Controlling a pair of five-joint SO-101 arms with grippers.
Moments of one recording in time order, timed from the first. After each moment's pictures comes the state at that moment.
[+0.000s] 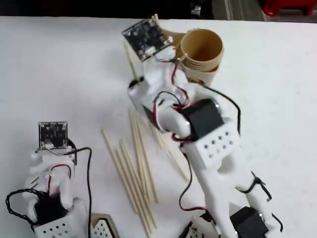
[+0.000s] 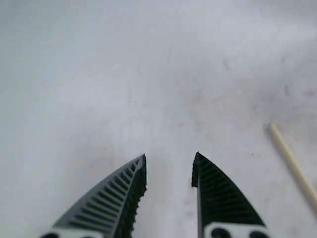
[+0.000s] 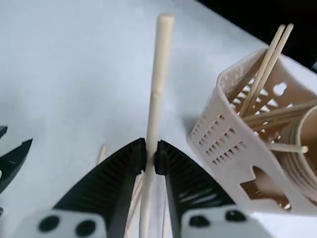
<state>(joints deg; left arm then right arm) -26.2 -104.0 87.6 64.8 -18.6 -36.1 -19.8 -8.5 76.0 6.4</state>
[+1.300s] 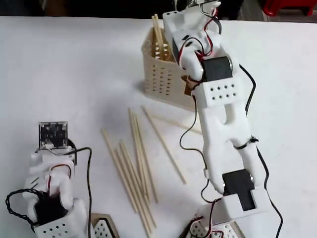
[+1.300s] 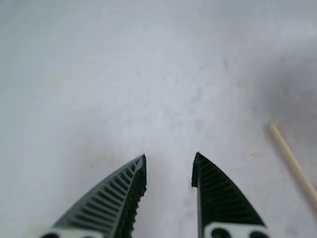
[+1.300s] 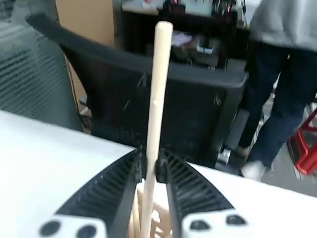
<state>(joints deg) -26.2 -104.0 87.6 64.8 -18.6 -17.1 1.8 -19.1 40.1 6.4</state>
